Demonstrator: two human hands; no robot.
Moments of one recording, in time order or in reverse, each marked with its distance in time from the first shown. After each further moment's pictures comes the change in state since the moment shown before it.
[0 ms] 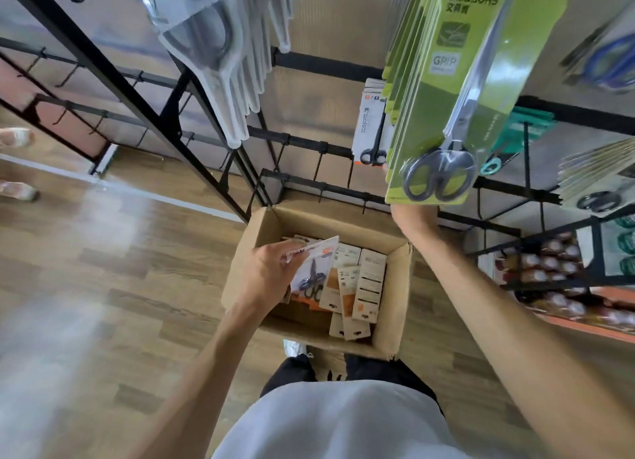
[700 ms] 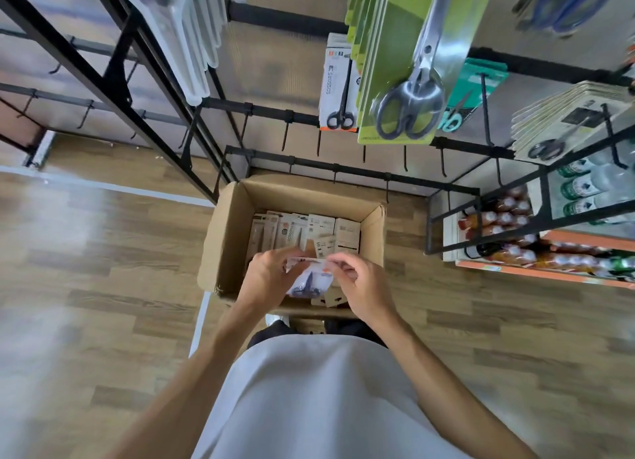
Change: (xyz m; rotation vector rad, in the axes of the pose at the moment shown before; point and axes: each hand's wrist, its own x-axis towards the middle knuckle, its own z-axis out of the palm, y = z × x) left_hand -0.046 -0.003 0.046 -0.108 -0.191 0.062; right_hand -0.174 0.049 0.047 0.194 -0.095 -0.273
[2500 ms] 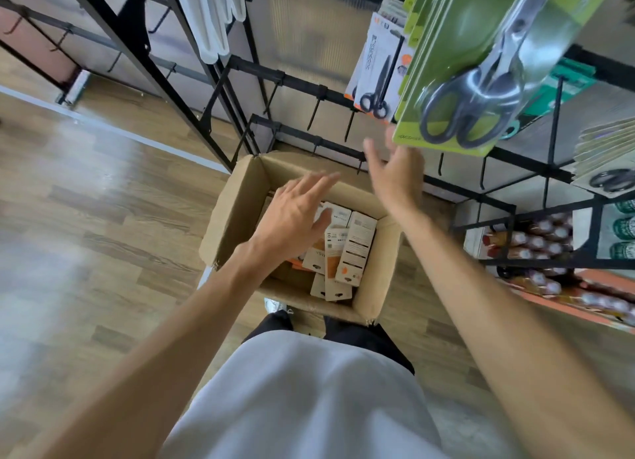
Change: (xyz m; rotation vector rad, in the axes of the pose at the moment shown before) left_hand 0.074 0.025 -0.007 0.323 0.020 0.125; right_hand 0.181 -0.012 -0.037 -0.227 0.120 0.170
